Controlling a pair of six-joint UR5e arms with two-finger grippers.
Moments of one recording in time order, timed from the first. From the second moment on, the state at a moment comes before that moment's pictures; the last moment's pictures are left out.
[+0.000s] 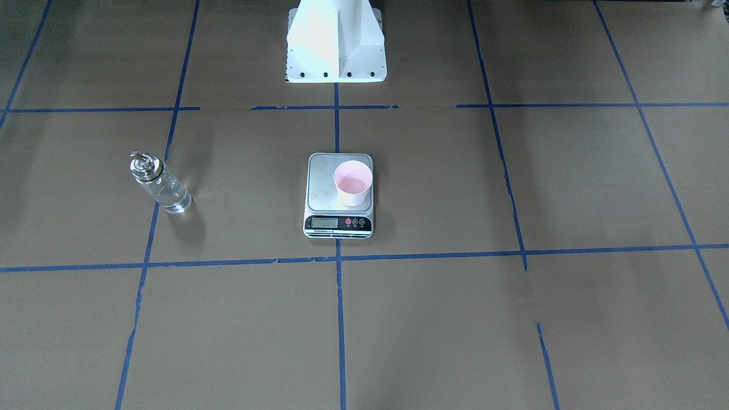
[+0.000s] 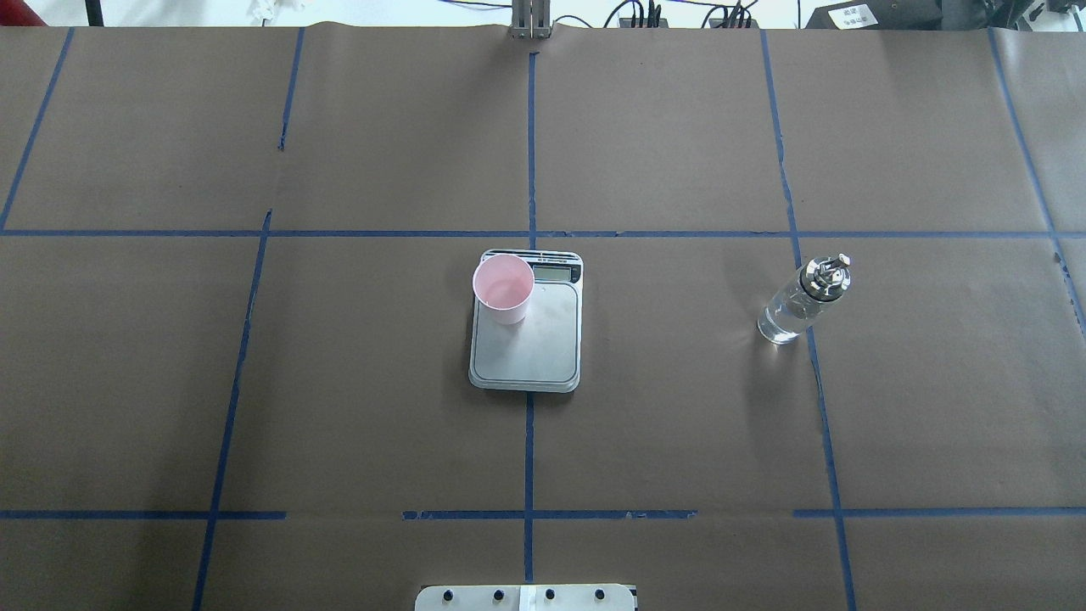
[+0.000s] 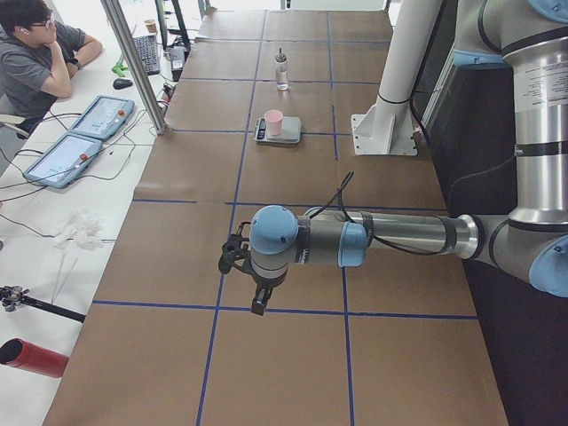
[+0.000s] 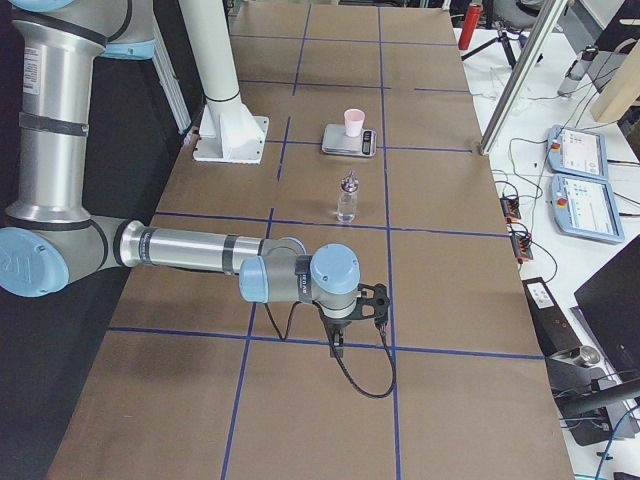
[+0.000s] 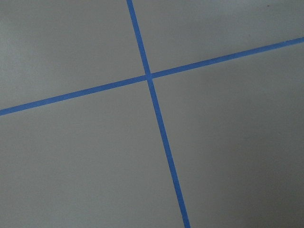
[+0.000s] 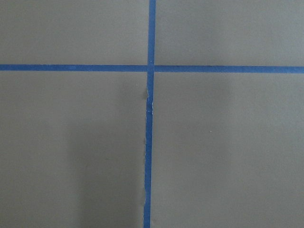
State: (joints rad) left arm -1.66 -1.40 -1.79 -1.58 -2.43 0.27; right arm 1.58 -1.74 1.68 -1.44 2.38 0.04
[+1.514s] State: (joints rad) left arm -1.65 -1.33 -1.84 -1.58 -2.42 0.27; right arm 1.58 -1.81 1.72 -1.43 2.26 0.05
